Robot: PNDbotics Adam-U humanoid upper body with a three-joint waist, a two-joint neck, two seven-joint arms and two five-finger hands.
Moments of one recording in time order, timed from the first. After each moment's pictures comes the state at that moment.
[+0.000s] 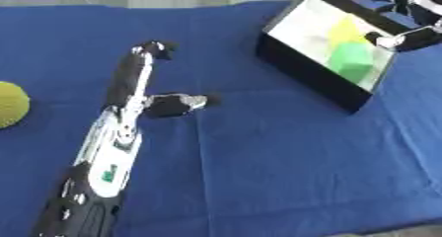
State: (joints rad) left arm -0.81 -0.14 -0.21 -1.23 -0.89 0.03 0.06; right arm -0.69 -0.89 -0.12 -0.96 0.03 -0.53 0.51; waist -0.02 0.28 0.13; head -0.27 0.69
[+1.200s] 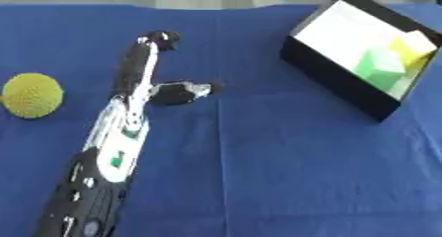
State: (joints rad) left arm -0.85 -0.03 -0.15 -1.25 -0.89 0.11 0.05; right arm -0.55 -0.98 -0.22 -1.23 -0.44 -0.39 0.52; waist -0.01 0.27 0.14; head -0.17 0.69
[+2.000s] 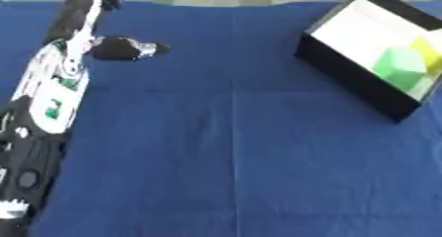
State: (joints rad) left arm -0.96 0.23 -0.12 -1.16 -0.82 0.16 -0.15; right arm -0.52 -1.00 -0.26 -1.20 -0.51 -0.36 0.54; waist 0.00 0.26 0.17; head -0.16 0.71
